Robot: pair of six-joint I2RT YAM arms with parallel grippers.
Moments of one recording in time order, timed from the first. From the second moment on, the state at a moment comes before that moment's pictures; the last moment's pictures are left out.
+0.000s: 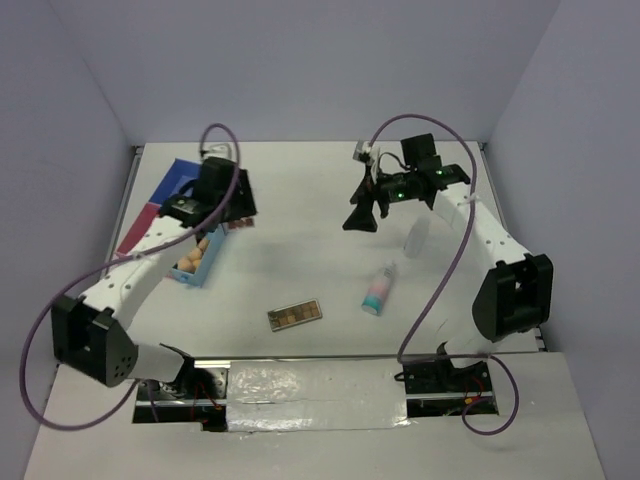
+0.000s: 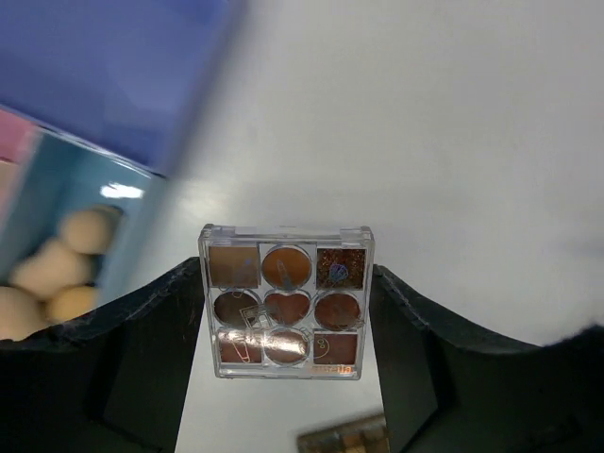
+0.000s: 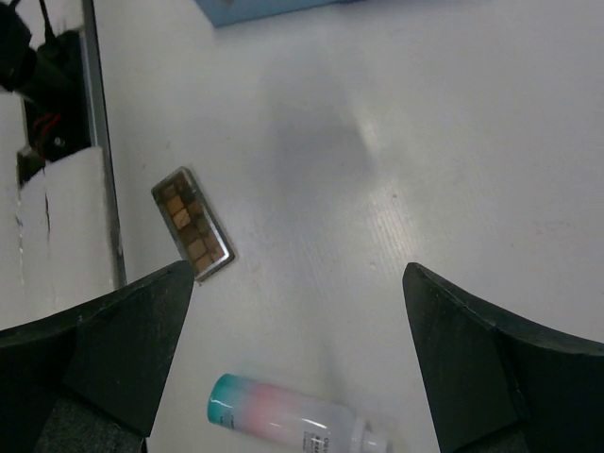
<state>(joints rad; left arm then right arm) -0.46 1.43 1.25 -0.60 -0.30 -0.50 0.23 1.60 1.45 -0.68 -0.97 -0.47</state>
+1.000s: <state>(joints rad) 0.25 1.57 1.16 -0.58 -0.25 -0.29 0.71 1.62 1.28 -0.70 -0.75 -0.74</state>
